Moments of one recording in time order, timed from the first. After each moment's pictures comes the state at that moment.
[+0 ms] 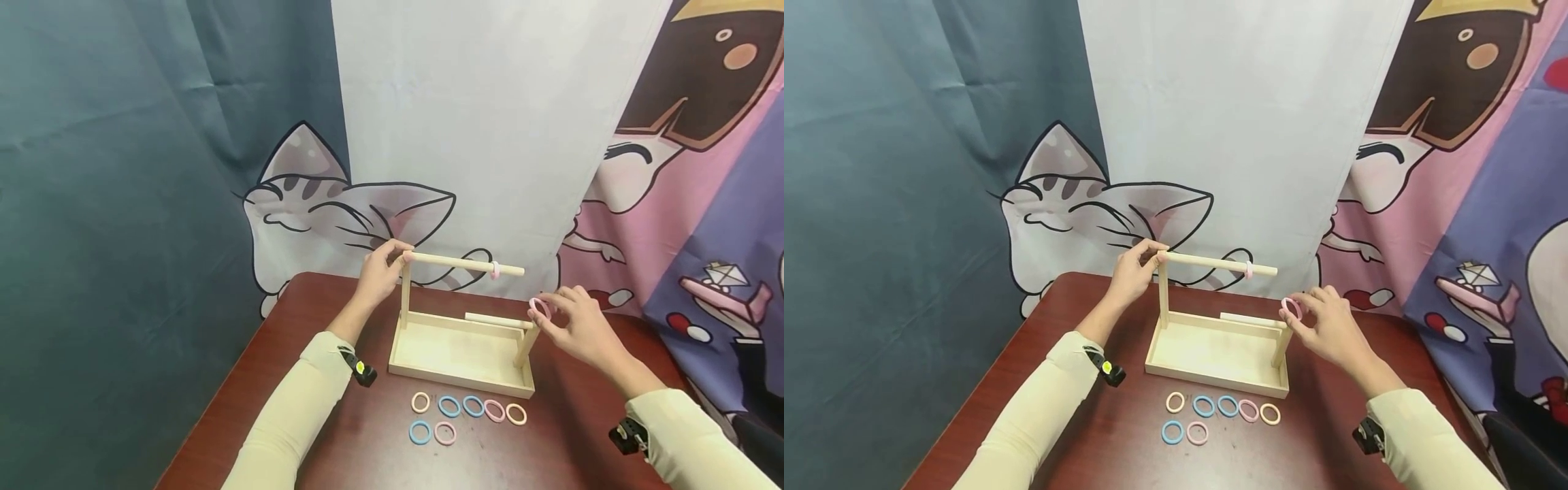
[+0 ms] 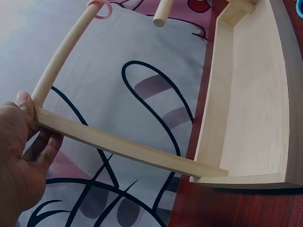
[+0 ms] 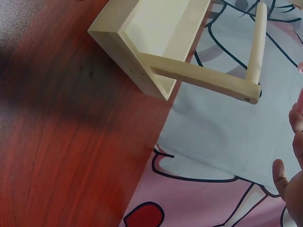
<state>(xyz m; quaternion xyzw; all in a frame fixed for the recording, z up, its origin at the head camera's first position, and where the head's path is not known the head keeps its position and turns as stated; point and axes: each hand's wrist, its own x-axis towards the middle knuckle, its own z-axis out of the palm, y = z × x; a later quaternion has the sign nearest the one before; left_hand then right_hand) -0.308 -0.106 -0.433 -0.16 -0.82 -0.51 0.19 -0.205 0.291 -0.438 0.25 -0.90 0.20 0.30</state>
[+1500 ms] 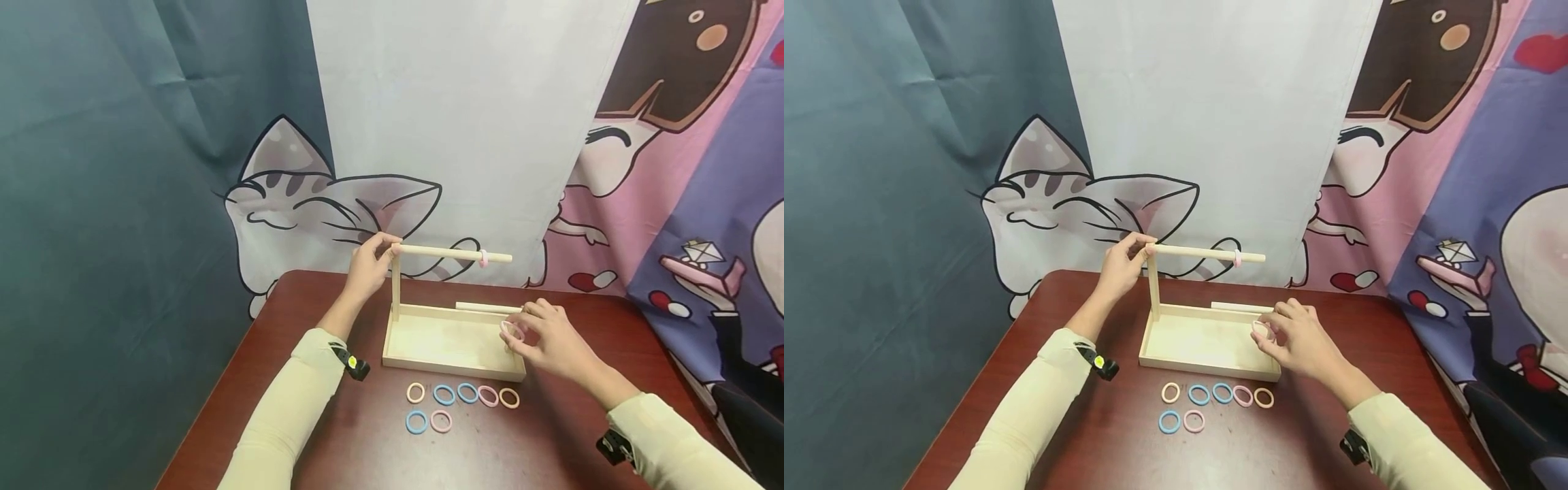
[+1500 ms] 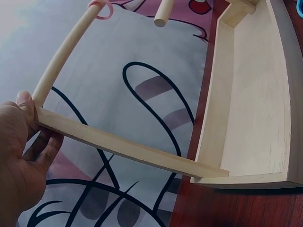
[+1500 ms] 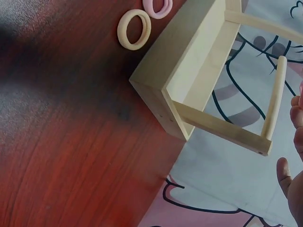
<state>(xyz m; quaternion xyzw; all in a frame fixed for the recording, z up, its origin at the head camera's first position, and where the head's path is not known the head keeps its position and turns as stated) -0.311 -0.107 -0.433 -0.17 -0.82 -0.52 0.19 -0.174 0.265 -0.466 0.32 -0.89 0.17 0.29</state>
